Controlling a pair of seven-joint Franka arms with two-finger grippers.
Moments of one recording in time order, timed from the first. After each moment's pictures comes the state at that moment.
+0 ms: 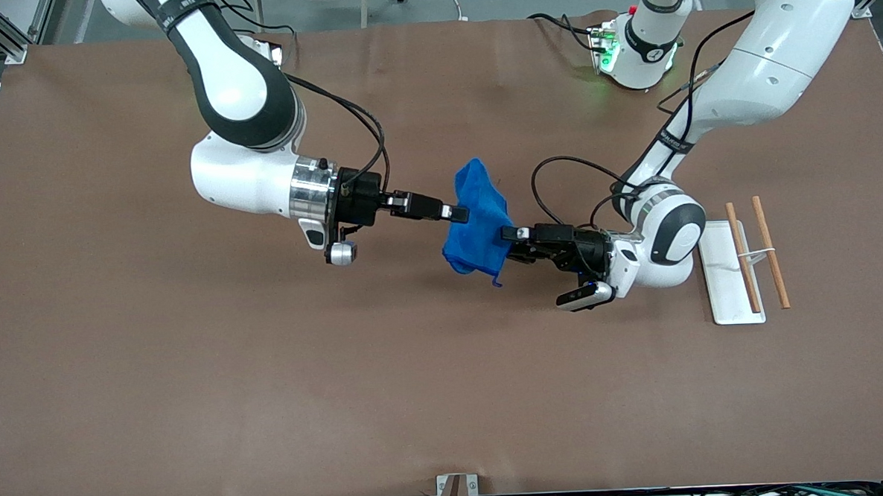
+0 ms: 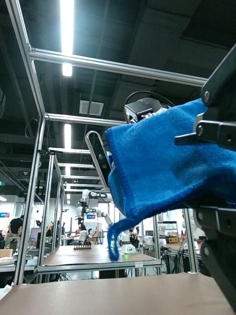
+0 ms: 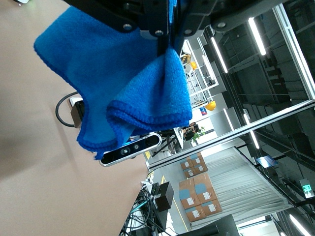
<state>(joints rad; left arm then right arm) 0.15 0.73 -0.49 -1.75 -1.73 1.62 0.87 0.56 0.32 0.03 -1.70 1.70 2.33 -0.07</state>
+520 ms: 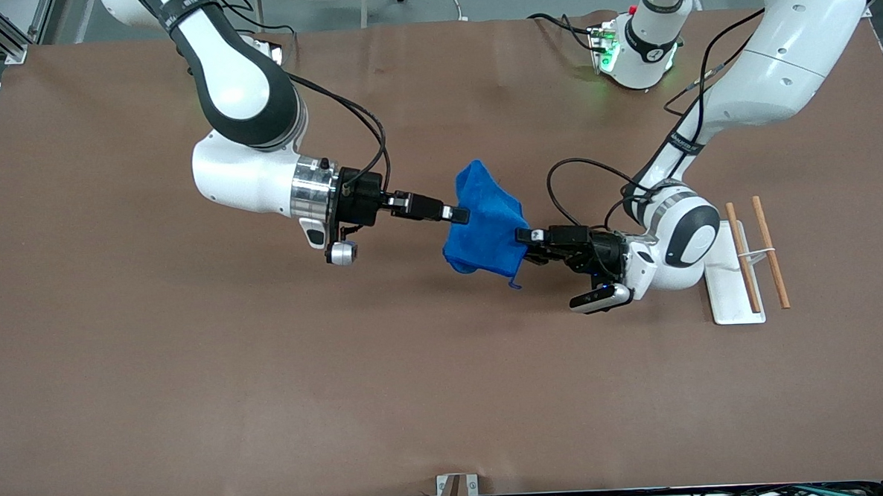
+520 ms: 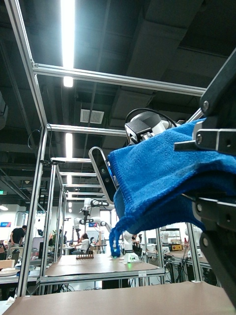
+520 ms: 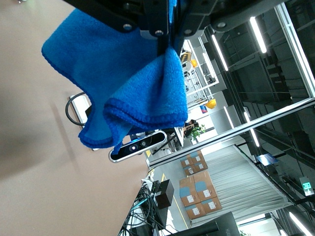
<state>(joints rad) 0.18 0.73 -0.49 -1.75 -1.73 1.57 0.87 0.56 0.32 0.03 -1.70 1.70 2.34 -0.07</state>
